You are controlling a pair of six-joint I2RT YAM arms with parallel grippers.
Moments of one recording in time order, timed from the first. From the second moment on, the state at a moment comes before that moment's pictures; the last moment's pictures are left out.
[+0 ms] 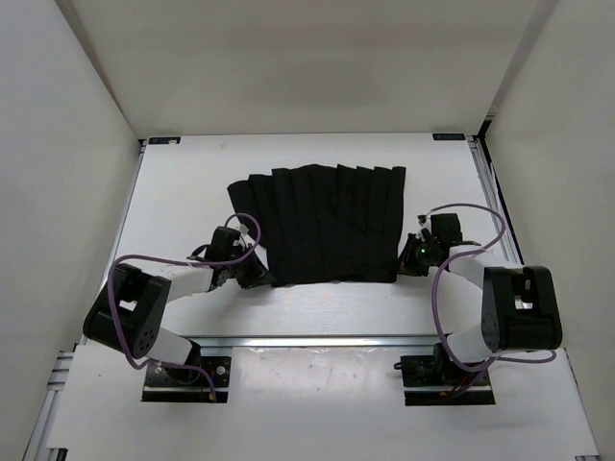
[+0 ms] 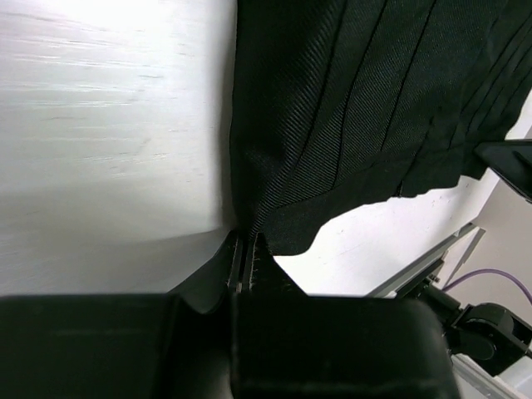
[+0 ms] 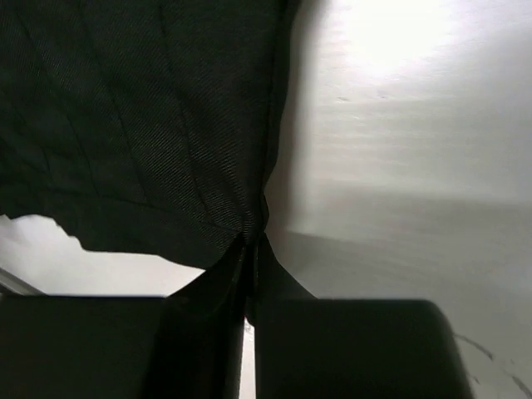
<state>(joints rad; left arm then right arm) -0.38 1.46 0.49 0.06 0.38 -0.85 0.05 1.43 0.60 -0.24 -0.44 0.35</state>
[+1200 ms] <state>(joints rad) -0.20 0.79 0.61 -0.35 0.54 -0.81 0.16 0.79 0.79 -0.82 -0.51 0.42</state>
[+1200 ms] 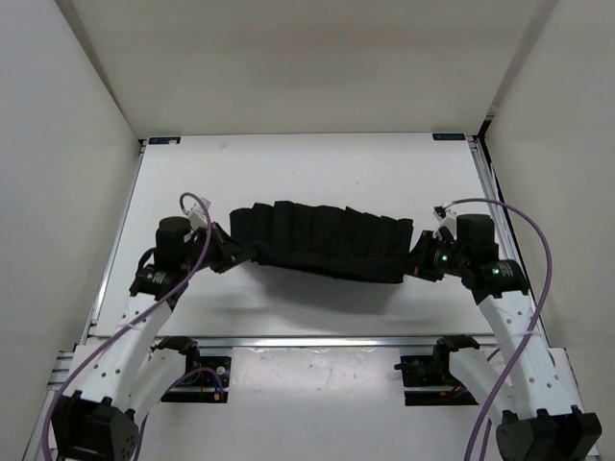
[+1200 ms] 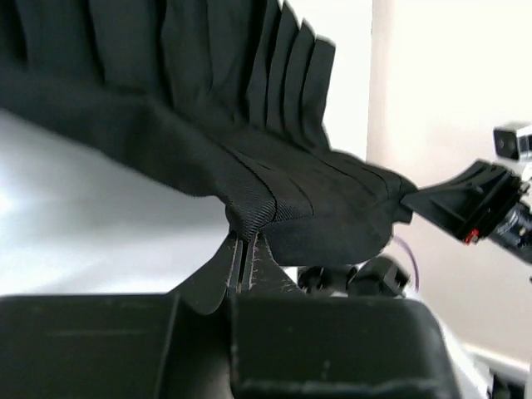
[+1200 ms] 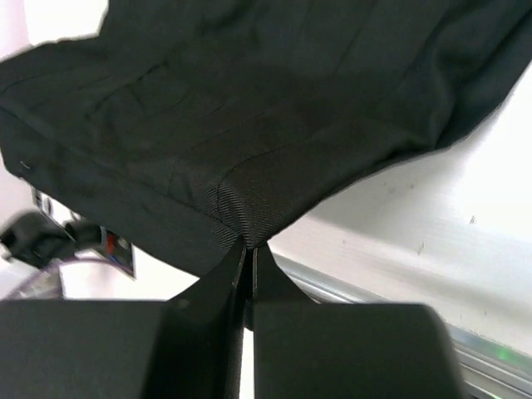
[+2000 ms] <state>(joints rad) -0.22 1.77 1.14 -0.27 0.32 -0.79 -0.03 1.64 1.10 -0.36 -0.65 0.50</state>
